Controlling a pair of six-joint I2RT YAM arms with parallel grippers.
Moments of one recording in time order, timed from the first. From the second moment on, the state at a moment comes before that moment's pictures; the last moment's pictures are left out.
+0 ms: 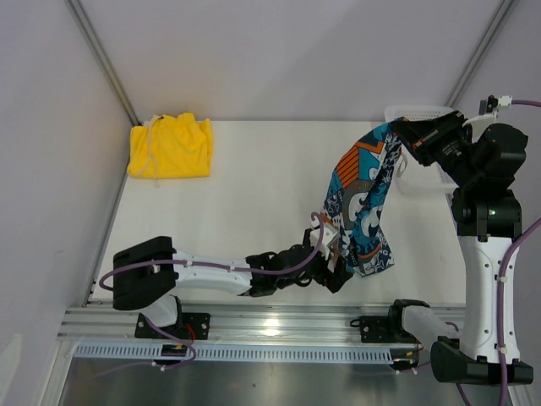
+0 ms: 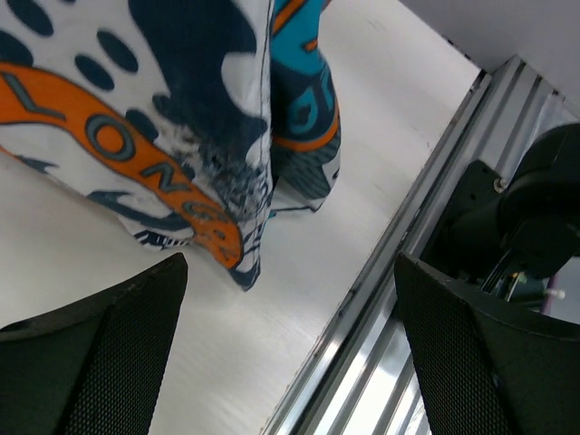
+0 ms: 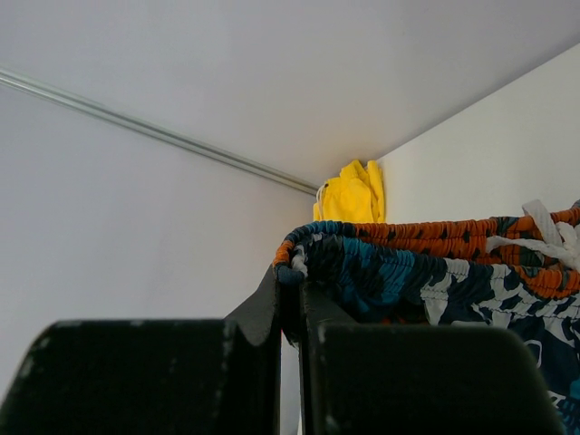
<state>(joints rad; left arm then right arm) -1.33 1.59 0.80 0.46 -0.24 -0.43 -0.05 1.03 1.49 -0.50 -0.45 1.02</state>
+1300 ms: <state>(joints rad) -1.13 1.33 0.91 0.00 -0.24 -0.40 -0.04 1.09 1.47 -0.43 -0.46 1.02</state>
